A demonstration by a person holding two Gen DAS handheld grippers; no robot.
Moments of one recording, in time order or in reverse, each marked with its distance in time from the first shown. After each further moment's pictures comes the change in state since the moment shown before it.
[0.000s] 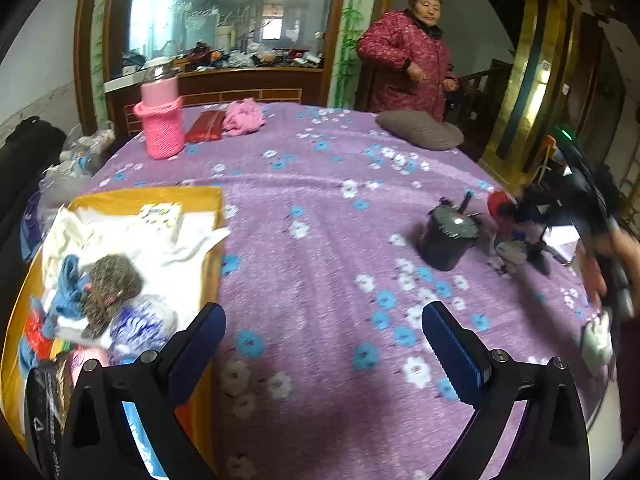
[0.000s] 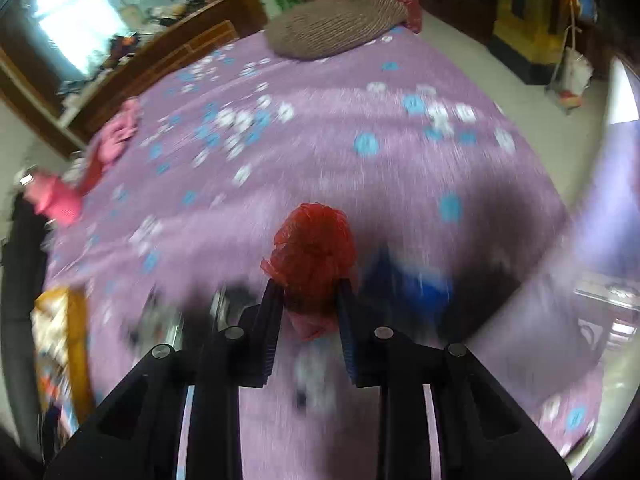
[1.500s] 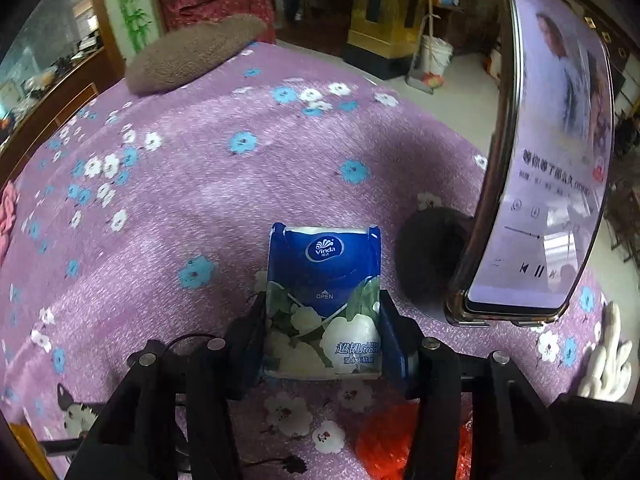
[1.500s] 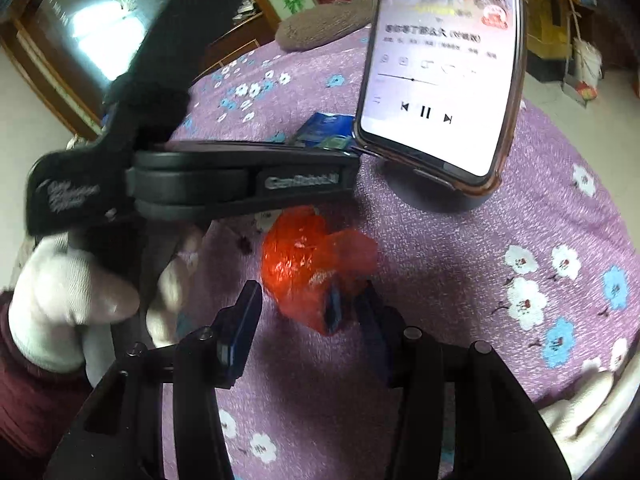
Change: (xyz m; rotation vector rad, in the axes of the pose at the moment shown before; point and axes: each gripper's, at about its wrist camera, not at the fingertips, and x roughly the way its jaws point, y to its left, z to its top) left arm 0.236 -0.285 0.083 0.491 0.372 -0.236; right arm -0.014 -0.046 -0.109 0.014 -0.122 0.147
